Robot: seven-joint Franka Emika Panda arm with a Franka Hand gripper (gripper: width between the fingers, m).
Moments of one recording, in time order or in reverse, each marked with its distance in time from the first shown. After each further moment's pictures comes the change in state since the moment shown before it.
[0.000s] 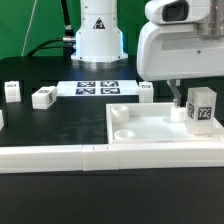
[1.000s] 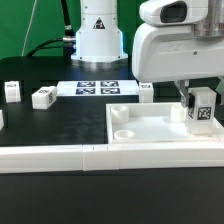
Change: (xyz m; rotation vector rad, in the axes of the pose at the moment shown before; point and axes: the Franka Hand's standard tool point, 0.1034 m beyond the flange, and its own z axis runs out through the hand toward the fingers) arm 0.000 0.007 0.001 0.011 0.003 0.223
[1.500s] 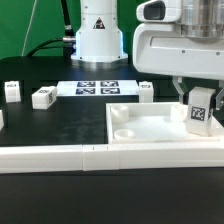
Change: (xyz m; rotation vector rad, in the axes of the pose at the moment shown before) arm -0.001 0.002 0.000 0.000 -0.011 0.569
